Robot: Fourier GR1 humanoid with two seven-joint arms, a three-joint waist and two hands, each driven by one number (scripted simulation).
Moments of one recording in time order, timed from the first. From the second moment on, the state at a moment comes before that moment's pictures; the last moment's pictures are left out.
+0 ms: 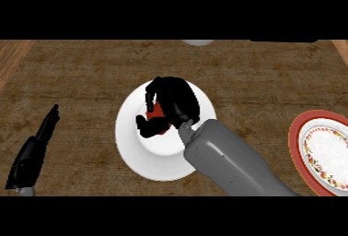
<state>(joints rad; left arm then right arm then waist) 0.06 0.30 0.08 -1.49 -0.19 0.02 -0.13 -0.79 -0.01 0.58 -1.24 0.51 -0.15 0.57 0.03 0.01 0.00</state>
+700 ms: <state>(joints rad) 0.09 0.30 0.11 -1.49 -0.19 0.00 -0.15 -0.85 0.00 0.59 -1.06 0.28 -0.56 0.44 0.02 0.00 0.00</state>
